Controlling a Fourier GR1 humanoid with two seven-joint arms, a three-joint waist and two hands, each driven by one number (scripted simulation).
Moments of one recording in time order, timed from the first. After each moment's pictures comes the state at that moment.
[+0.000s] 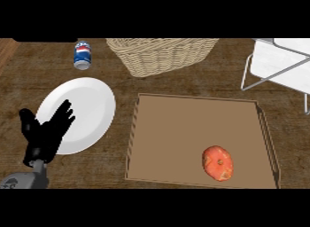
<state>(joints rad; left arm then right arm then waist) -0.07 0.28 -0.04 -1.37 0.25 0.10 0.26 -1.07 -0.73 -0.28 -1.37 0.55 0.34 0.84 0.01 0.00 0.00</state>
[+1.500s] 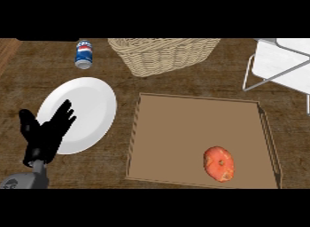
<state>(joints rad) -0.07 0.25 -0.01 -1.38 0.21 0.05 0.26 -1.21 -0.78 -0.25 -0.64 0.71 0.08 0.27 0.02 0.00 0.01</state>
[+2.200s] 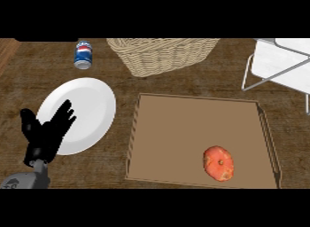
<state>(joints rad) -0.07 0.24 0.00 -1.37 0.20 0.05 0.27 -1.27 -0.78 -0.40 -0.56 0.61 -0.05 0.29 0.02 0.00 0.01</state>
